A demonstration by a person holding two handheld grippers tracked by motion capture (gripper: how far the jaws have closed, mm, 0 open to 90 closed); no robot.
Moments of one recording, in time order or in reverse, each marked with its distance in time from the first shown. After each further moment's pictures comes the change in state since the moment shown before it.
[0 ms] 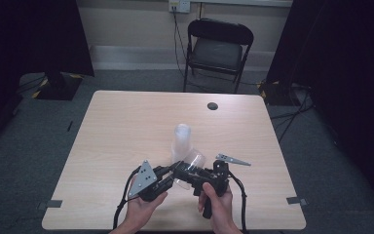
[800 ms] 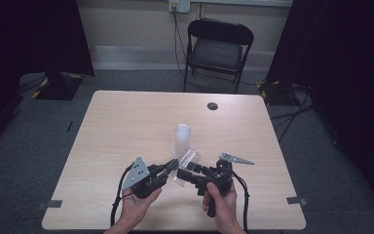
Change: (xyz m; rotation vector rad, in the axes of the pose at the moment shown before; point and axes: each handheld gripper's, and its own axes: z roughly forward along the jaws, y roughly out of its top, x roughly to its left) left arm 0.019 -0.002 -0.010 0.041 0.004 -0.133; right arm -0.004 0.004 -0.008 0.009 -0.023 -0.049
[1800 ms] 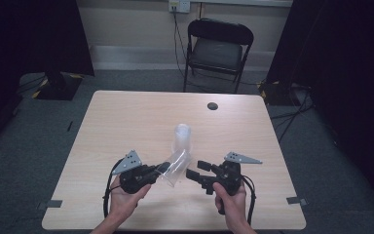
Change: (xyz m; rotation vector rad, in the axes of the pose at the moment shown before) left arm 0.017 0.019 -0.017 0.244 -0.015 -0.093; right arm -0.008 0.007 -0.019 0.051 -0.136 -0.152
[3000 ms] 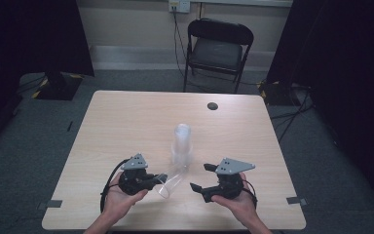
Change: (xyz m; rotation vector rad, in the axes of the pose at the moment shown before) left arm 0.009 -0.007 0.003 0.289 -0.062 -0.037; right arm -0.001 -0.009 -0.003 0.210 -0.108 -0.452
